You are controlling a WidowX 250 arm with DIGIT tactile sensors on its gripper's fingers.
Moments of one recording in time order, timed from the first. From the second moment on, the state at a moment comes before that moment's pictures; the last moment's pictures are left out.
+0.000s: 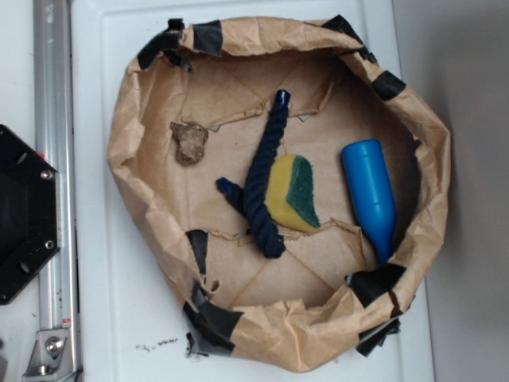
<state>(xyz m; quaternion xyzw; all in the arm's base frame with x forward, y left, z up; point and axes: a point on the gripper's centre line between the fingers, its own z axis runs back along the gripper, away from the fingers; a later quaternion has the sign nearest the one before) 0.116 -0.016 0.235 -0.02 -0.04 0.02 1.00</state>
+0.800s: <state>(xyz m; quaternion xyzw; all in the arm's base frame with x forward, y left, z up) 0.216 0.016 0.193 0.03 -0.04 -0.10 0.99</state>
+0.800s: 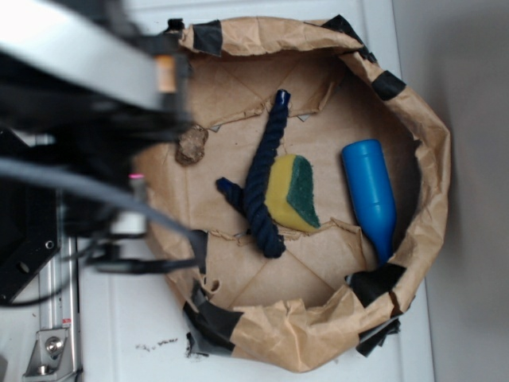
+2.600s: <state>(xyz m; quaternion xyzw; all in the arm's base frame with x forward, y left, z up) 0.203 0.032 0.012 0.01 0.00 -0.17 0.98</state>
